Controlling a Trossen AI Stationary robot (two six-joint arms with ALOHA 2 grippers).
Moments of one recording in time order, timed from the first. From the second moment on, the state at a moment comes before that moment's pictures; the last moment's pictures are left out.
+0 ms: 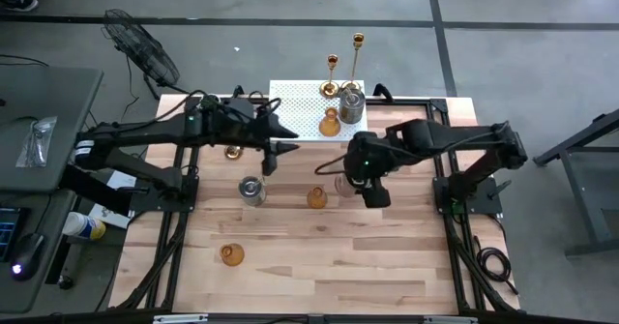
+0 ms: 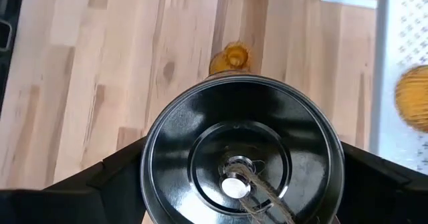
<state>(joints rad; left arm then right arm) 0.14 1.23 1.23 -0.38 0.00 -0.03 0.10 1.57 1.72 -1.26 0.03 -0.02</state>
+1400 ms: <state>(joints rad) 0.10 1.55 1.23 0.10 0.20 -0.09 -0.02 1.58 1.77 -1.10 -0.01 -0.03</state>
